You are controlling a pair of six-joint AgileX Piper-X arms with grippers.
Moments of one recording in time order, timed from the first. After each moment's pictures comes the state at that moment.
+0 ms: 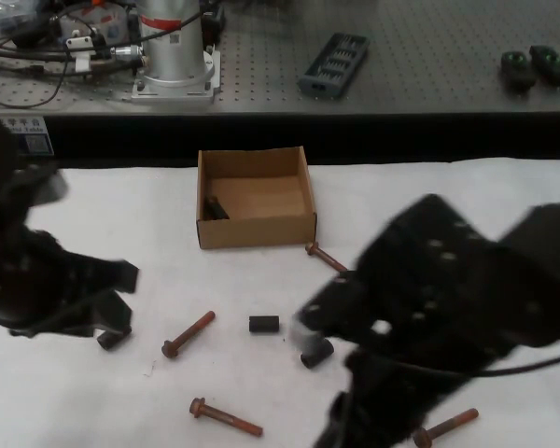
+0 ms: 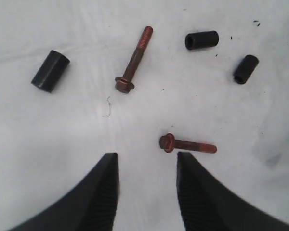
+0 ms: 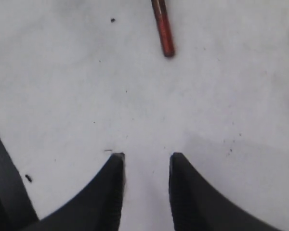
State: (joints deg) left arm -12.1 78.4 -52.2 47.5 22.4 -9.4; right arm 52.0 92.0 -54.8 39.2 -16.2 -9.6
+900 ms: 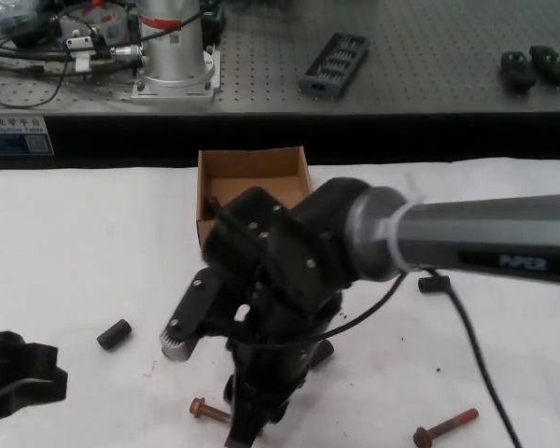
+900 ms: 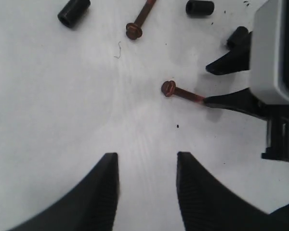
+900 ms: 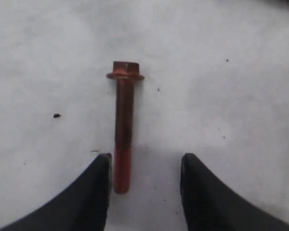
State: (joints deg) left arm -7.3 52.7 -37.4 51.9 23.4 -10.8; right arm 57.1 113.7 -77.6 46.6 -5.5 -20.2
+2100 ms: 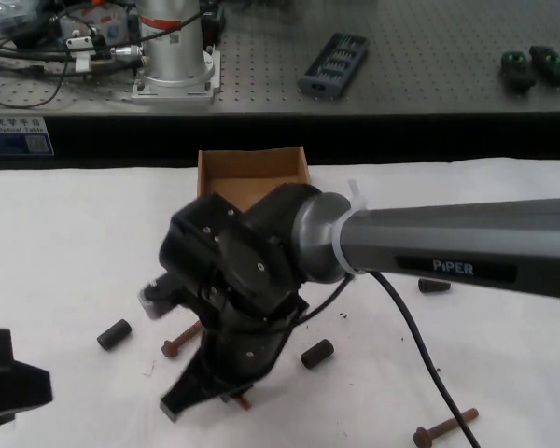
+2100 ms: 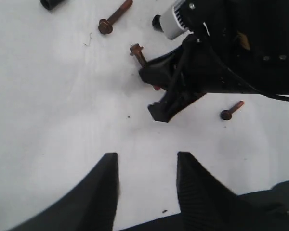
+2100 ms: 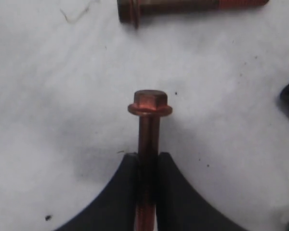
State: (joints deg) left arm -7.3 39.6 -37.4 57.9 27.3 -25.2; right arm 58.2 117.9 -83.9 46.8 0.7 7.6
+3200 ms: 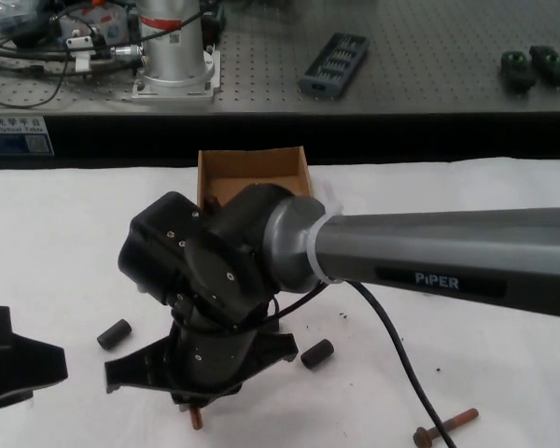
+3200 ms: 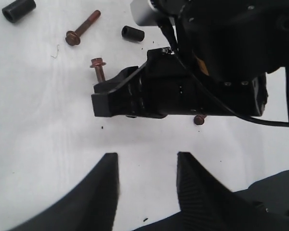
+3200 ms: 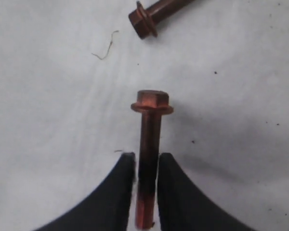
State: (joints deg) left arm -7.3 39.6 -37.4 53.8 32.5 -27.4; right arm 61.8 117.9 -86.3 46.8 -1.5 40.1
